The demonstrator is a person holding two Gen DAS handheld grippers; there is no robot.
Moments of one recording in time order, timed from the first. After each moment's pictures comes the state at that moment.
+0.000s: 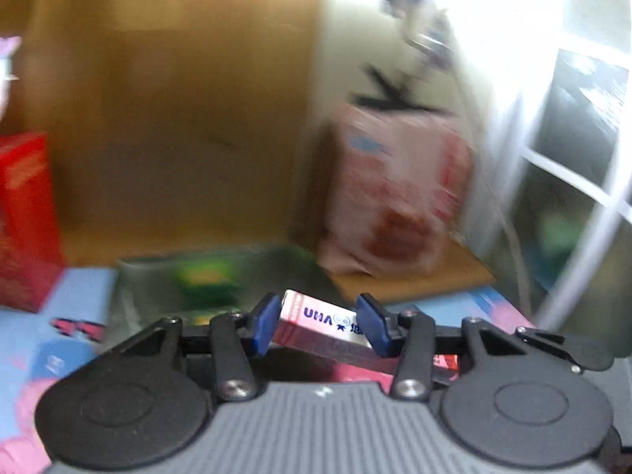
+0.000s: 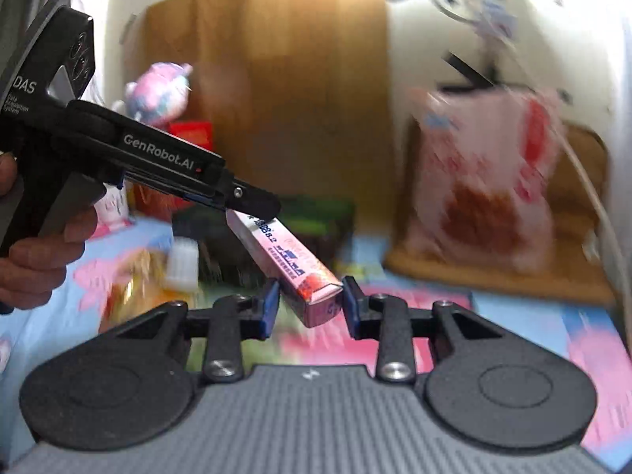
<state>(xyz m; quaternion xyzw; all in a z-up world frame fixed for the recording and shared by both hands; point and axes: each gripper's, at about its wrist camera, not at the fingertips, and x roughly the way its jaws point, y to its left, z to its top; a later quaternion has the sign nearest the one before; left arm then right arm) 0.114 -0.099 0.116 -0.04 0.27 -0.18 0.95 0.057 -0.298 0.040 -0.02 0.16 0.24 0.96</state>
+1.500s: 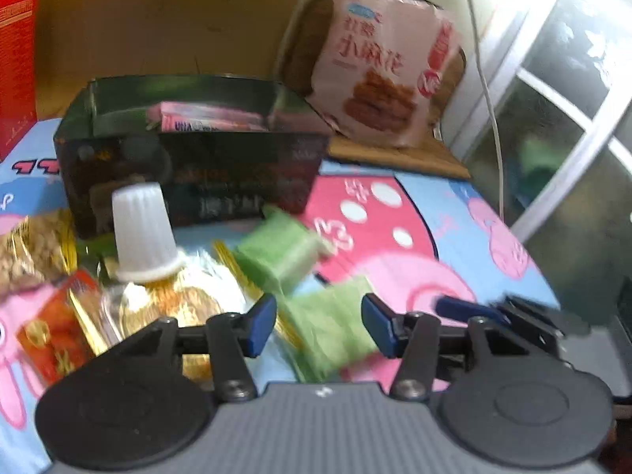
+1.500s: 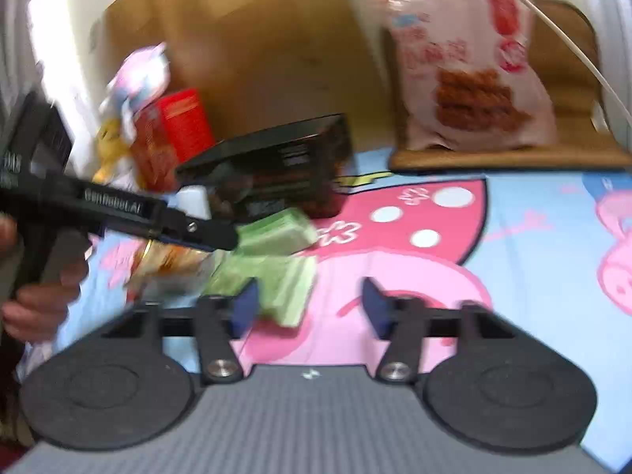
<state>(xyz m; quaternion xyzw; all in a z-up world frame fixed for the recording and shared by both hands) 0.055 -0.108 0.035 -0.07 0.41 -0.24 0.88 0.005 -0.340 0.007 0.05 0.28 0.27 0.92</state>
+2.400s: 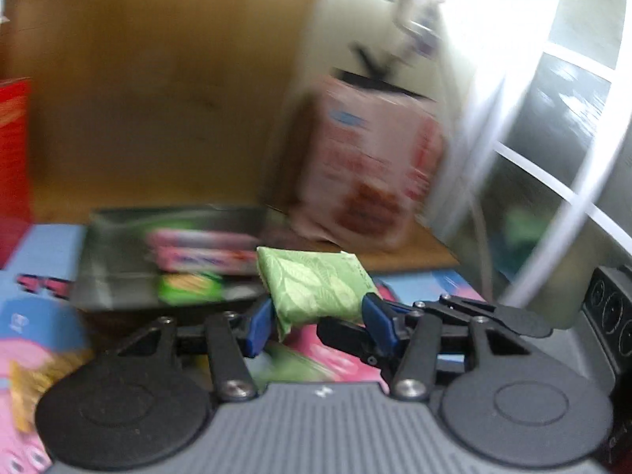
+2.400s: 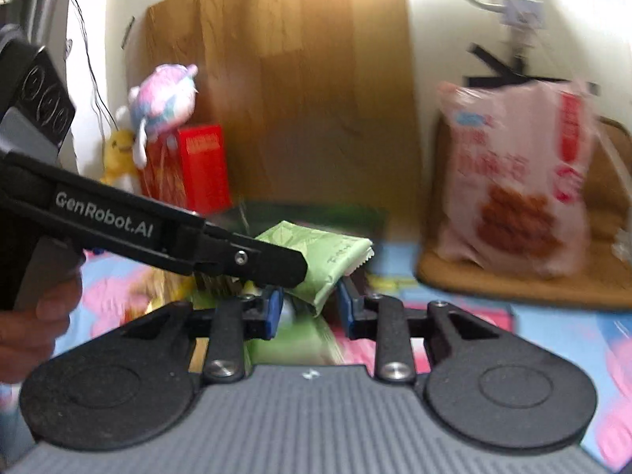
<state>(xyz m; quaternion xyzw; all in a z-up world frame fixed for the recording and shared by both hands) 0.099 -0.083 0.088 -0.10 0.30 -0.23 0.92 0.075 -0.271 0.058 0.01 0.19 0.27 0.94</state>
